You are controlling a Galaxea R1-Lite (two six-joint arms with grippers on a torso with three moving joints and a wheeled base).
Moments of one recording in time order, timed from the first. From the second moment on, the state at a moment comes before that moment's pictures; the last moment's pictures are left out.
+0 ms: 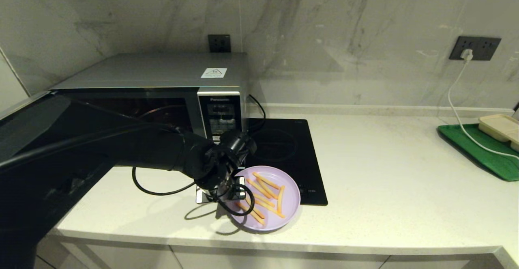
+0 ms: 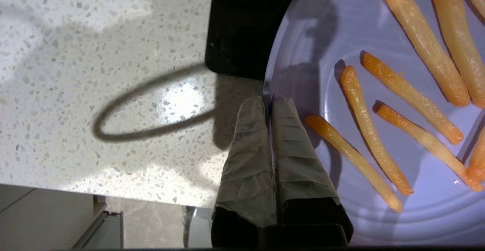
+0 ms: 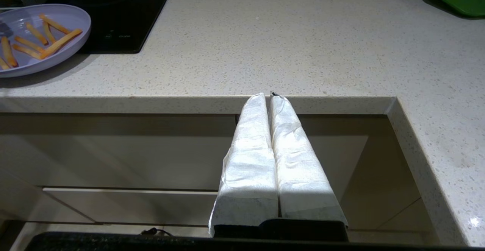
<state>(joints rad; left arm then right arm) -0.62 2.14 -1.44 0.43 0.32 -0.65 0.00 0.00 -0.07 0.17 -0.03 0.08</state>
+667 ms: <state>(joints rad) -0.60 2.06 -1.32 0.43 0.29 -0.66 0.00 0.00 -0.07 0.17 -0.03 0.08</state>
